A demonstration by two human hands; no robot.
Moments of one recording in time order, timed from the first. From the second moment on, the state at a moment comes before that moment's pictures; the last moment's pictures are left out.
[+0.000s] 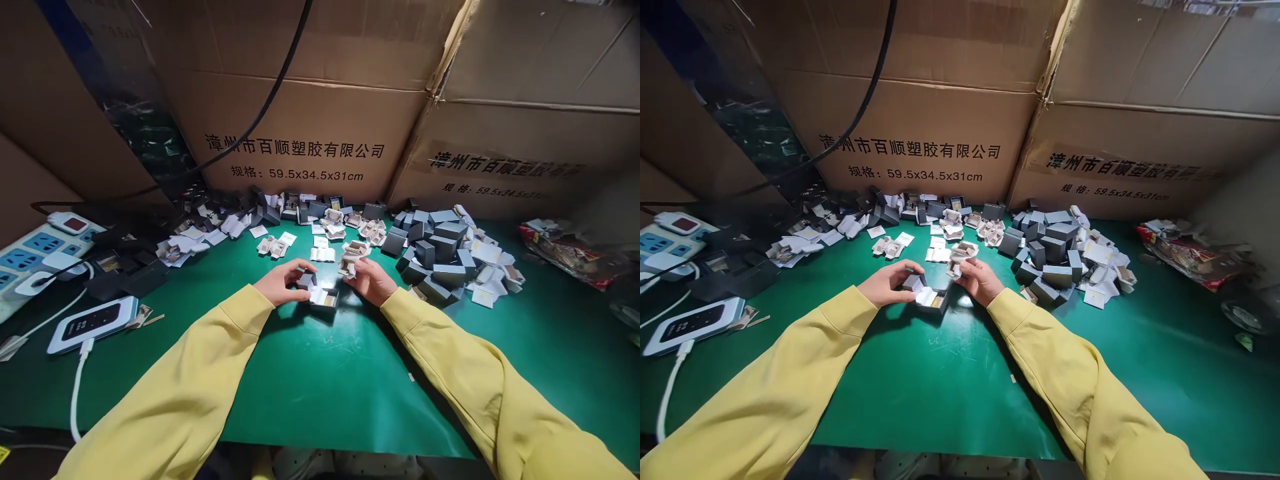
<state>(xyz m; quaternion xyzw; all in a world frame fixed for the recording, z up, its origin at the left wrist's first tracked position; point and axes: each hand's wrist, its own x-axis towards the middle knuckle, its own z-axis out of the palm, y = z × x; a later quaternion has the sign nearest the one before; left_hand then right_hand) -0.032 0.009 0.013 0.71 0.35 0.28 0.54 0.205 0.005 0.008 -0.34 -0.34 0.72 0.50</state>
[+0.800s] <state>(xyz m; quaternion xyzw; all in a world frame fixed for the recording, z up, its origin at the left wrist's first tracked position) -0.014 -0.005 0.012 0.81 0.38 0.34 0.28 0.193 -0.014 0.001 -0.35 -0.84 0.18 0.37</state>
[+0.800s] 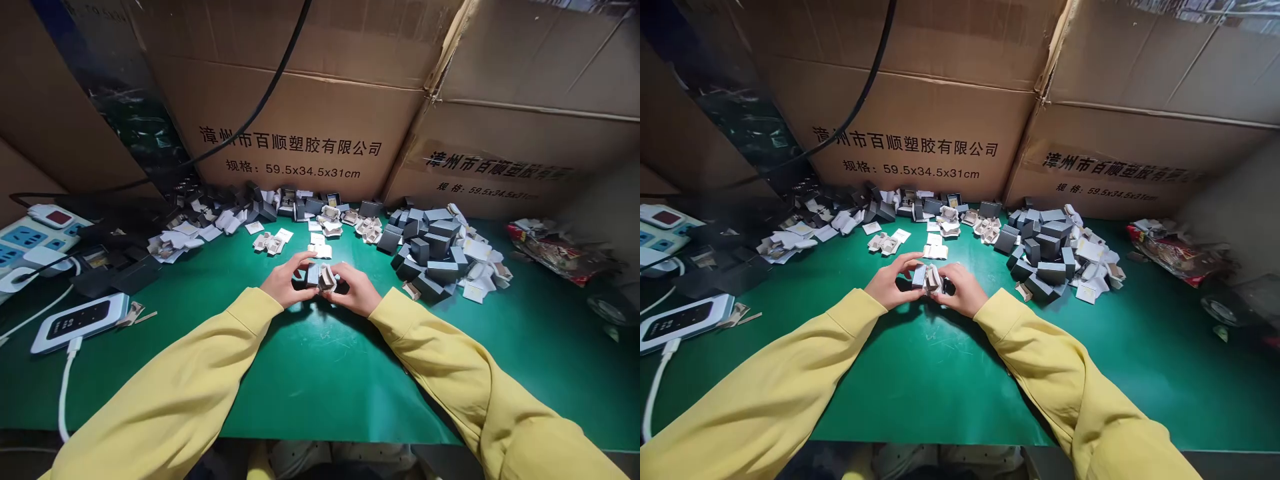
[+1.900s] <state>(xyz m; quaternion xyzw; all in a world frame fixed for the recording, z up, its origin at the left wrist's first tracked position) -0.017 -0.003 0.015 0.82 0.37 0.32 0.30 0.207 -0.005 0.001 -0.31 -0.90 0.04 0.29</state>
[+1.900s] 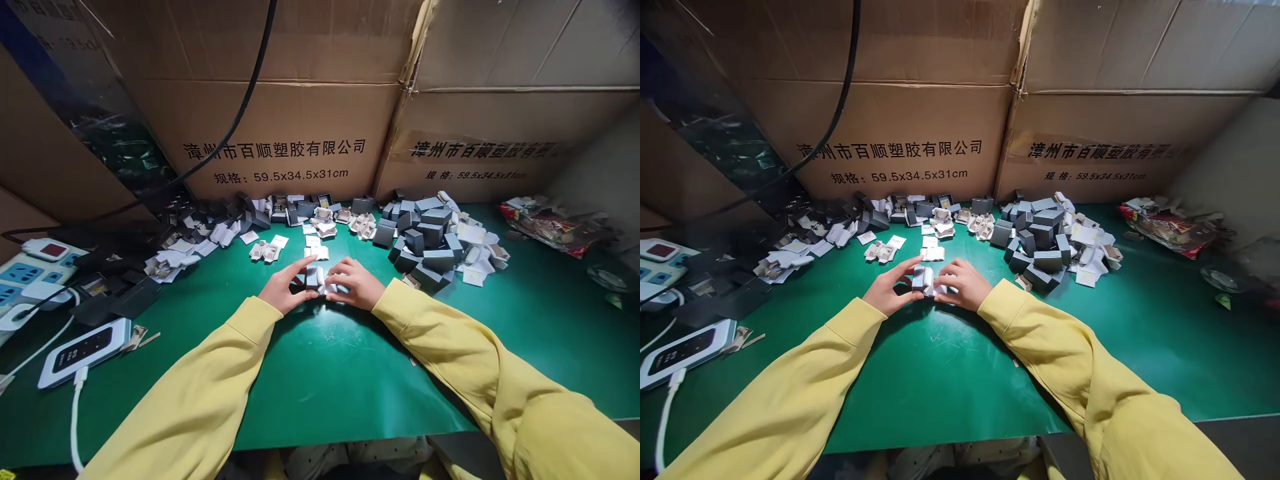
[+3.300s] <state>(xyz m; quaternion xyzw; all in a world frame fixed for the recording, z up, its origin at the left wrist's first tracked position) -0.015 -0.002 0.023 0.74 0.38 0.31 0.46 0.218 -0.013 -0.001 -0.26 -0.93 -0.02 0.24</state>
